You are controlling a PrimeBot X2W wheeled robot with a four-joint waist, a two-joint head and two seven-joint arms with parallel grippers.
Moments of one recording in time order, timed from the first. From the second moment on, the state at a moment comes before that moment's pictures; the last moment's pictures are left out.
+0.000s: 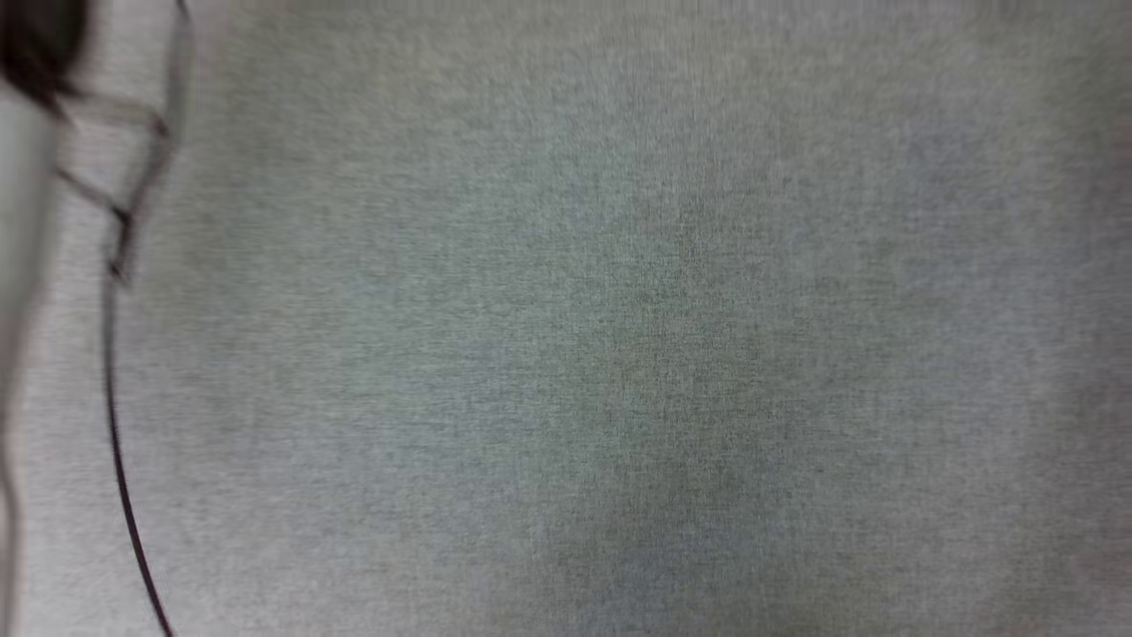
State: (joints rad) left arm -1.34 0.53 -0.53 0.53 -0.61 -0.11 -0.18; right arm -1.22 -0.34 0.15 0.61 0.33 0.13 0.02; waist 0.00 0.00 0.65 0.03
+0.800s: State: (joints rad) left arm -0.37 0.67 -0.69 0.13 -0.75 0.04 -0.08; right arm -0.49 -0.50 0.28 0.48 0.63 0.13 0.13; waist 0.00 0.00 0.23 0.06
